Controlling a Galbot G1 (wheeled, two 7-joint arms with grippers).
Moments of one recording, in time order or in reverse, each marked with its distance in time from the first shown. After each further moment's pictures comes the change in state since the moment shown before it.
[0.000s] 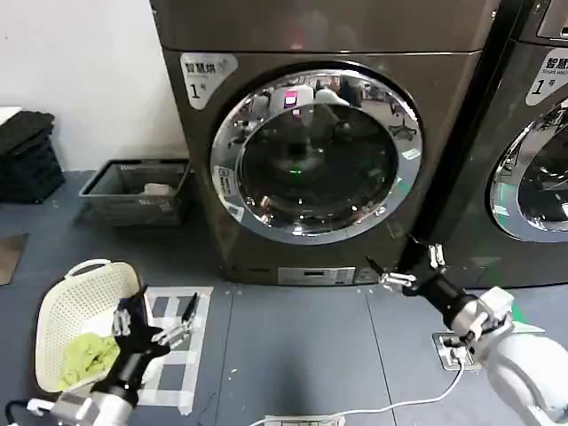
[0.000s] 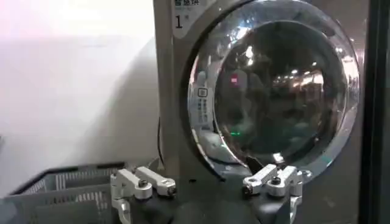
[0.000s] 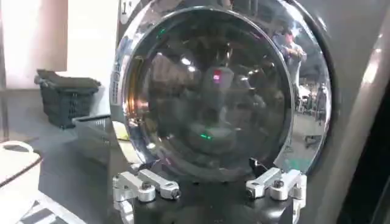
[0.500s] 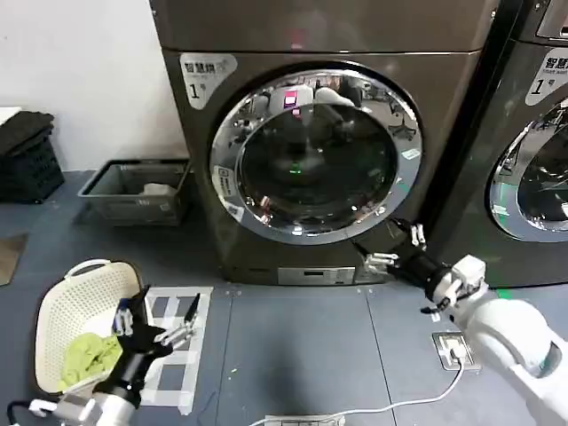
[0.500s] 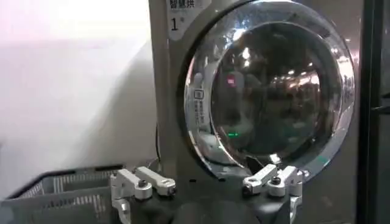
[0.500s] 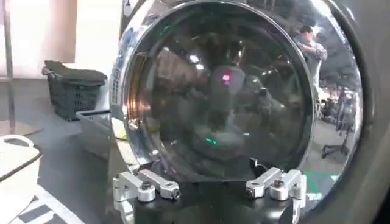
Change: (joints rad) left arm 0.006 -0.014 0.002 -0.013 0.007 0.001 -0.001; right arm 0.406 -0.068 -0.356 -0.079 0.132 0.004 0.073
